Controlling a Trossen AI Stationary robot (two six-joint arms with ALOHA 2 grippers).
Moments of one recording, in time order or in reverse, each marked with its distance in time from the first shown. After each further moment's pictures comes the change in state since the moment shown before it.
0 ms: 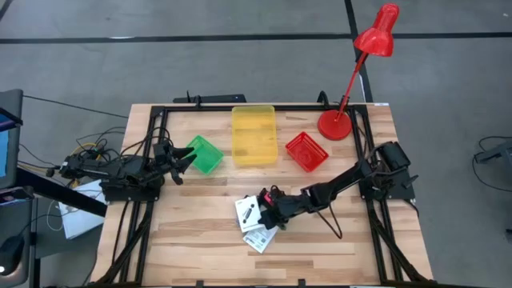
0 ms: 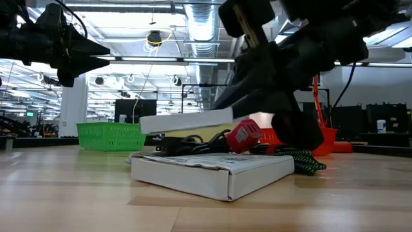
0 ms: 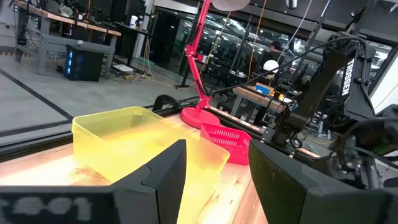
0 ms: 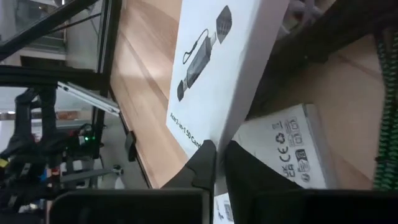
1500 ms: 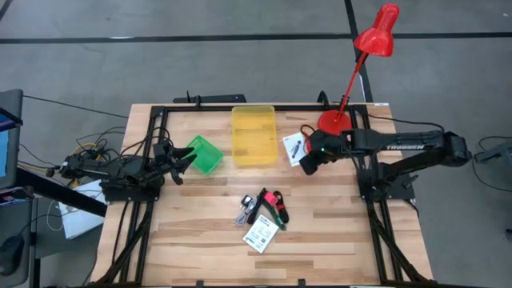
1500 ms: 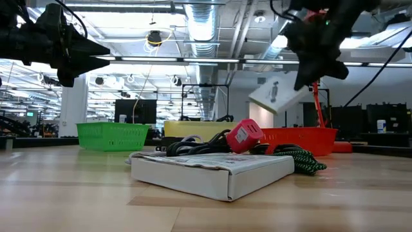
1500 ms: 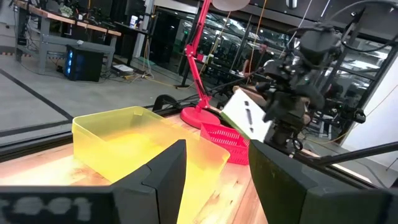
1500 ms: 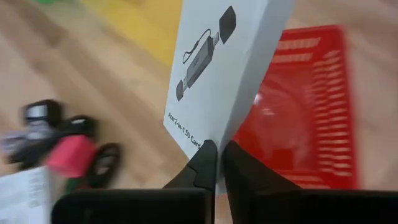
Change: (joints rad) left arm 0.000 0.000 0.000 0.000 0.000 0.000; right arm -0.489 -0.701 0.001 -1.163 0.126 -0.670
